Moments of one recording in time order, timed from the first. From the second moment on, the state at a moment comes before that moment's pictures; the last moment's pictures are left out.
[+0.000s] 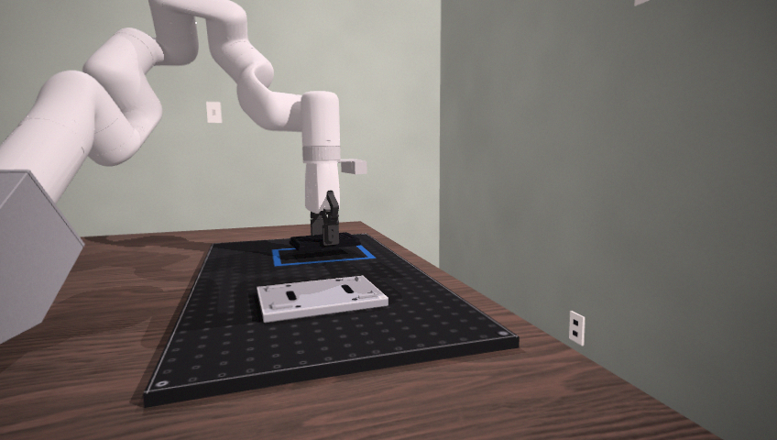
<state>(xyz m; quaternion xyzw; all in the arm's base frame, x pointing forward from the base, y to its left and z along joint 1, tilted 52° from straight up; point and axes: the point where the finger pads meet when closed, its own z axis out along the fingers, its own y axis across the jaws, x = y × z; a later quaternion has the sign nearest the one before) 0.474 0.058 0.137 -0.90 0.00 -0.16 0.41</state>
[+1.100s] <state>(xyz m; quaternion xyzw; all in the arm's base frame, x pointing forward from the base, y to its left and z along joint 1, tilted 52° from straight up) 0.459 0.029 0.161 -0.90 0.00 -0.15 0.41</state>
